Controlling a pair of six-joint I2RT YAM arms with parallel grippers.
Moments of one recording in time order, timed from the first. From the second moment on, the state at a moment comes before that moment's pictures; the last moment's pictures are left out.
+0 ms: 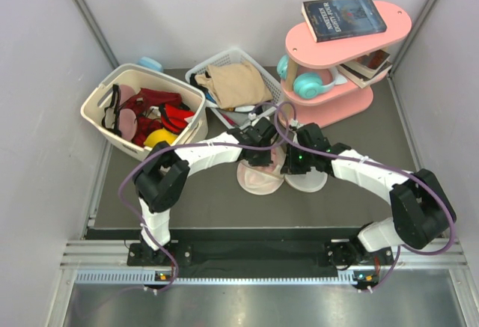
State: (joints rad) left arm -0.85 1.90 1.36 -0.47 -0.10 -0.76; right arm 0.56 1.41 0.80 -0.30 -0.17 0.49
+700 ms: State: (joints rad) left arm -0.79 1.52 1.20 -0.34 -0.06 -0.81; right arm 0.55 1.42 0.80 -0.30 -0.18 0.49
